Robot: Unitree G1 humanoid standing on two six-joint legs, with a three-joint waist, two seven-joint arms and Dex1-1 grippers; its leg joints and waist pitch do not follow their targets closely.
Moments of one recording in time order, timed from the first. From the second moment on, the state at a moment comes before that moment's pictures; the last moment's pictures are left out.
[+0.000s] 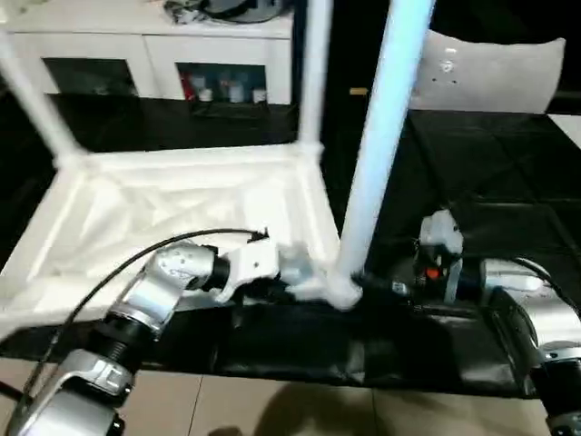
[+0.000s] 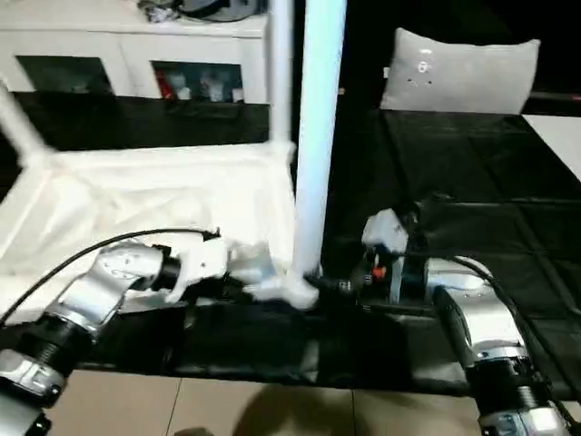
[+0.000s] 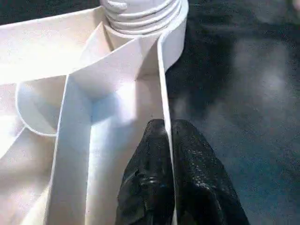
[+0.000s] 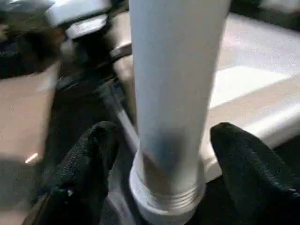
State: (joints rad) left arm -0.53 0.42 -0.38 0.49 0.08 -0.08 -1.27; right arm -0.31 -0.52 0.10 0.24 0.32 0.18 1.27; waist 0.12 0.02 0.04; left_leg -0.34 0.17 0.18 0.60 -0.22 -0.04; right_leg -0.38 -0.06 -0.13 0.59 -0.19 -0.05
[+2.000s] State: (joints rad) left arm -0.60 0.28 -0.34 0.55 0.15 0.12 -0.97; right arm -0.31 -0.33 -0.03 0.27 0.25 0.23 0.81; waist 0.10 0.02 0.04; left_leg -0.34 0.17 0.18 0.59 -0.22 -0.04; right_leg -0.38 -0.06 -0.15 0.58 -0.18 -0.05
